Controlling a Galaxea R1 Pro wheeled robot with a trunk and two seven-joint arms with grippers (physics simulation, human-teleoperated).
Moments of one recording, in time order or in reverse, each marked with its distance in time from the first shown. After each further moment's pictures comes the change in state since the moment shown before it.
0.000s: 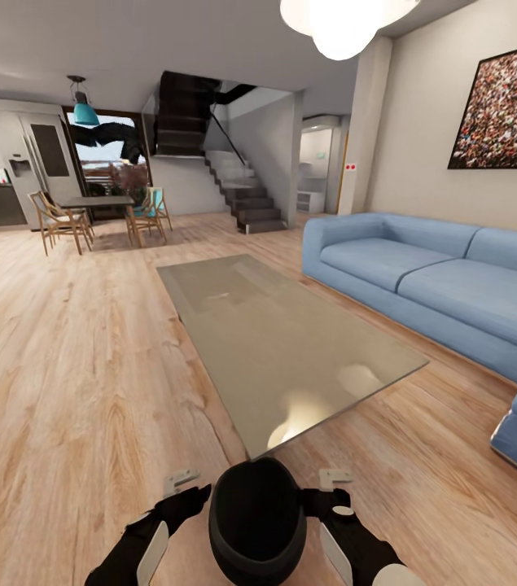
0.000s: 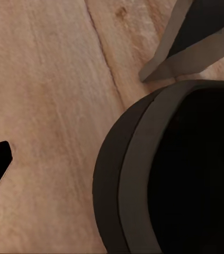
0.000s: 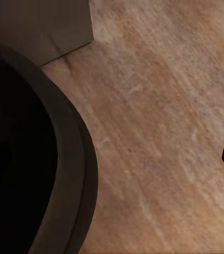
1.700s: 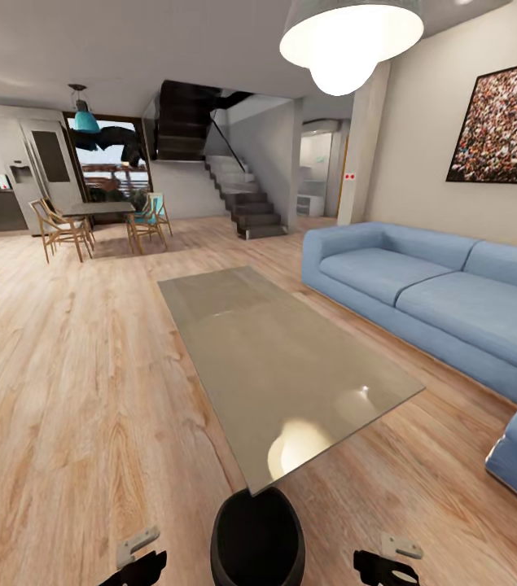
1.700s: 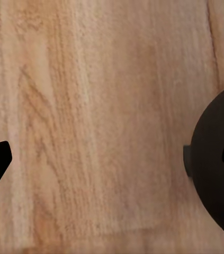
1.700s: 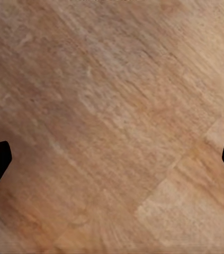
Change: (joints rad) left arm 0.001 0.126 0.116 0.358 -0.001 -0.172 0.096; right arm 0.003 -0.155 -0.242 0.356 -0.003 -0.192 -0.004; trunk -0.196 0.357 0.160
